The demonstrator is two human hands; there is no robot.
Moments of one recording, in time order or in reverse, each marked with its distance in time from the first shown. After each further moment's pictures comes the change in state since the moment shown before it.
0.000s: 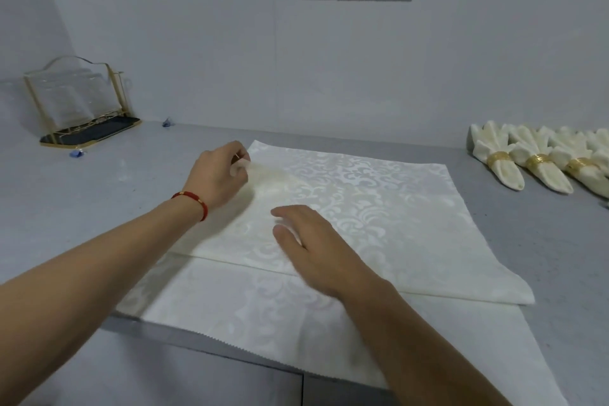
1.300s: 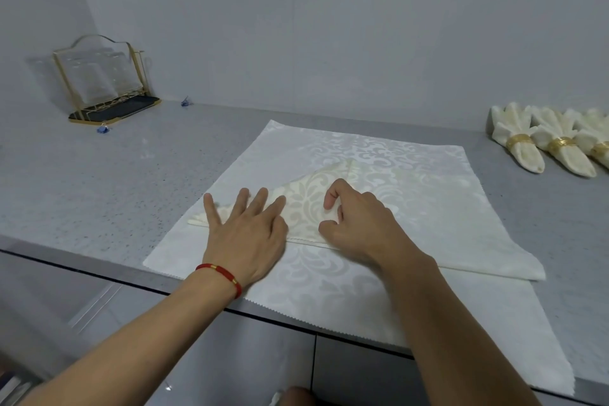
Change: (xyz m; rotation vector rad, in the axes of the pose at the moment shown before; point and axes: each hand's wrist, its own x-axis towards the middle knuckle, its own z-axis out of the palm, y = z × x) left_hand -0.144 0.050 0.014 0.420 -0.325 -0.065; right_hand -0.019 0.006 -0.027 -0.151 -0.067 0.292
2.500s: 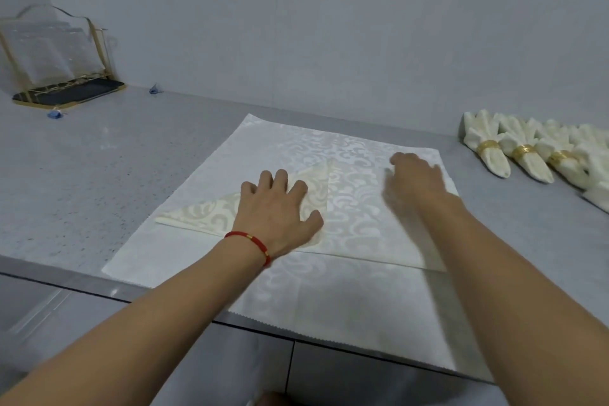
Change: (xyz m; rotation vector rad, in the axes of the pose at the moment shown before) left_hand 0.058 0.049 0.017 0.019 0.171 0.161; right_hand 0.078 0.101 -0.071 -0.495 0.106 0.404
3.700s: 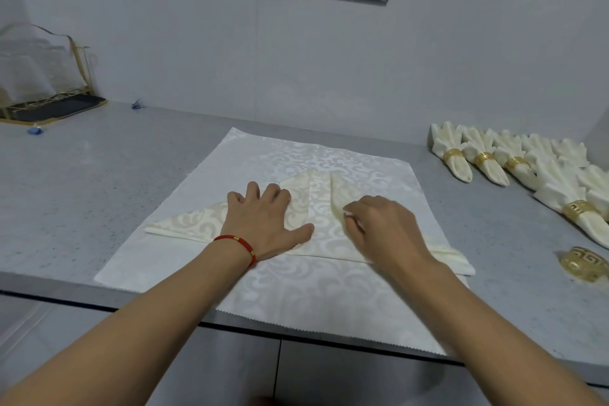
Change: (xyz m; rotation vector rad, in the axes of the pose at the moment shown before) left_hand 0.002 -0.002 0.005 0.011 -0.022 0.044; right_hand -0.113 -0.003 0.013 0.025 0.401 -0.462
